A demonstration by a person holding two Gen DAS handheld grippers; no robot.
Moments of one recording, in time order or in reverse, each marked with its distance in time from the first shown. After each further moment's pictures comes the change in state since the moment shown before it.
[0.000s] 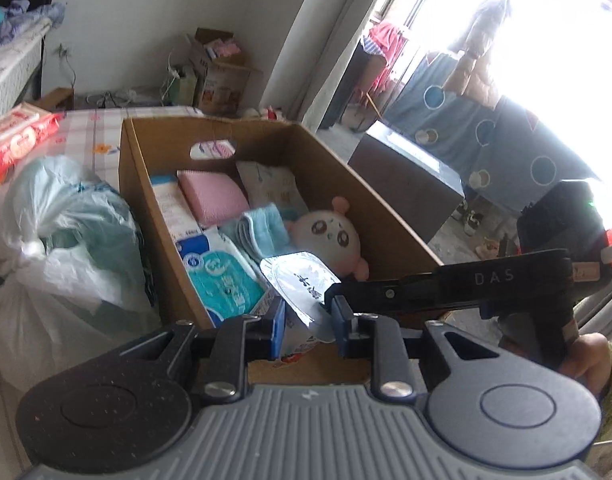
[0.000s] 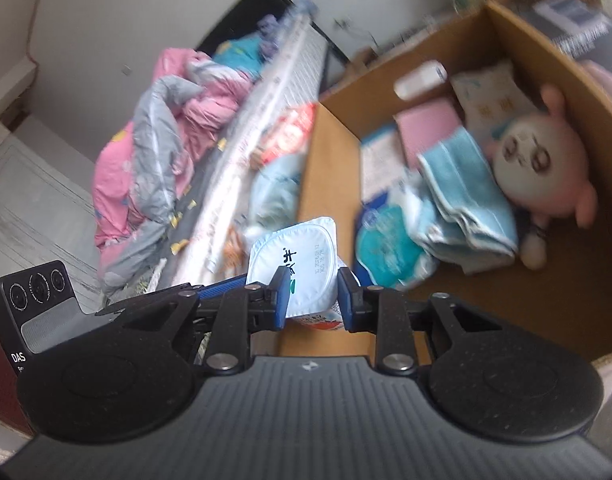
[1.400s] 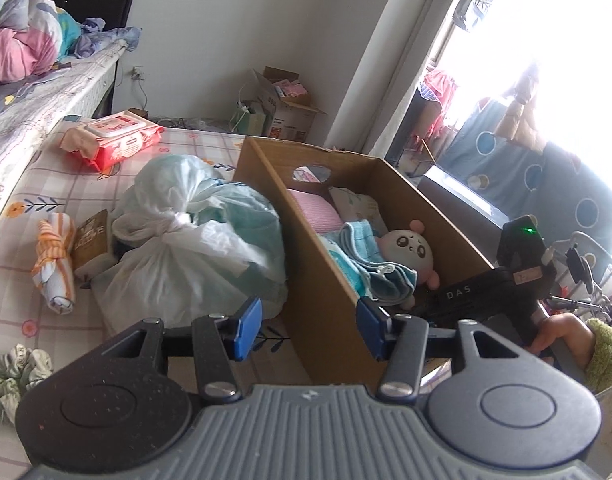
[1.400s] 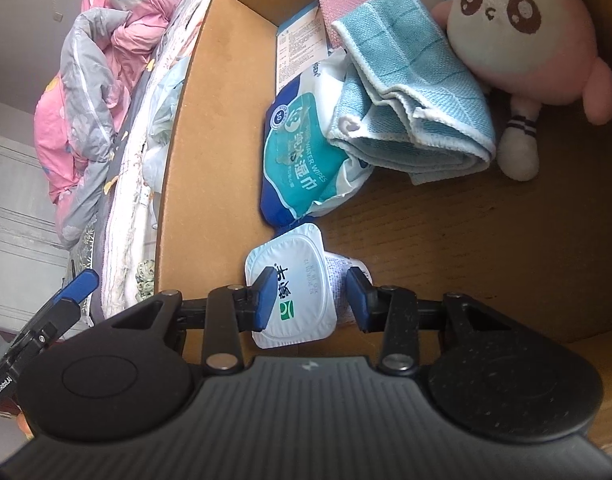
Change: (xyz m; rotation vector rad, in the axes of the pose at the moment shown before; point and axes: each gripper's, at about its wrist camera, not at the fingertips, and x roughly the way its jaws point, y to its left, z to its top) left arm -0.086 0.054 -0.053 -0.069 -0.170 0.167; right arm 0.087 -0.040 -0.012 0.089 0.270 -0.121
